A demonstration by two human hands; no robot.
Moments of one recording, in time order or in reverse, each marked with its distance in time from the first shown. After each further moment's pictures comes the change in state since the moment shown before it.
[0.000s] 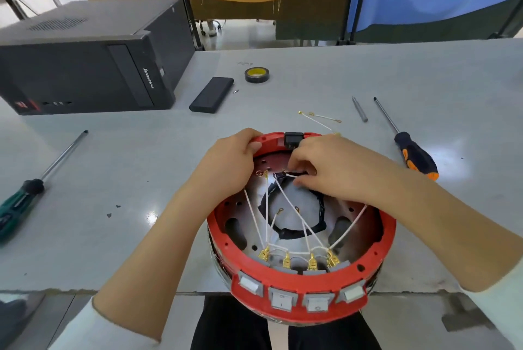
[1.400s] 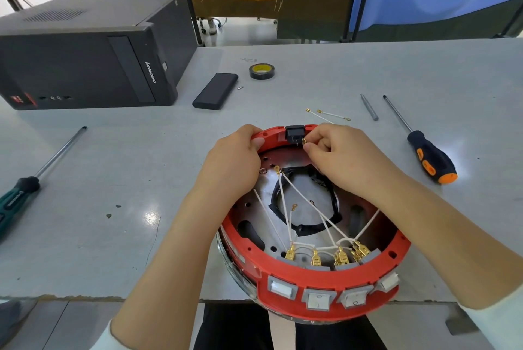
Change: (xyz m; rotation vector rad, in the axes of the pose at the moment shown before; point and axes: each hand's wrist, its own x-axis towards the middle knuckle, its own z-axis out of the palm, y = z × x) left_hand -0.003 -0.001 0.000 -0.056 0.071 -0.108; right_hand 0.012 -0.002 0.017 0.438 0.267 0.335
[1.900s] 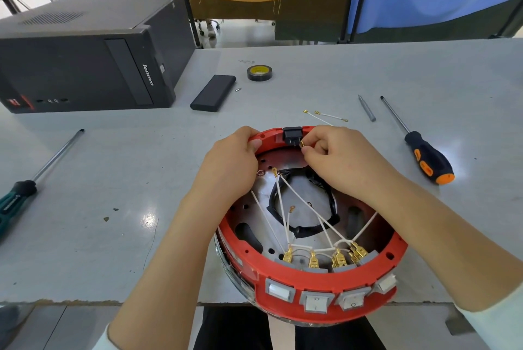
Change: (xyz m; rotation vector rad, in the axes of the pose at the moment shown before) left_hand 0.000 0.000 0.000 0.004 -0.006 -0.002; right_hand 0.001 0.003 0.001 -0.007 0.010 -0.050
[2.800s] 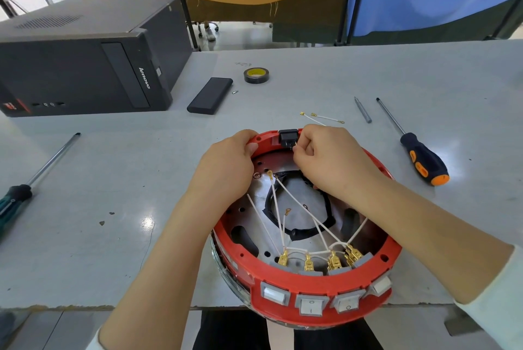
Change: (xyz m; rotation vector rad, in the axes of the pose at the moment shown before) left_hand 0.001 0.002 0.000 0.107 -0.006 0.071; right_hand 0.003 -0.008 0.006 -0.113 0.079 -0.011
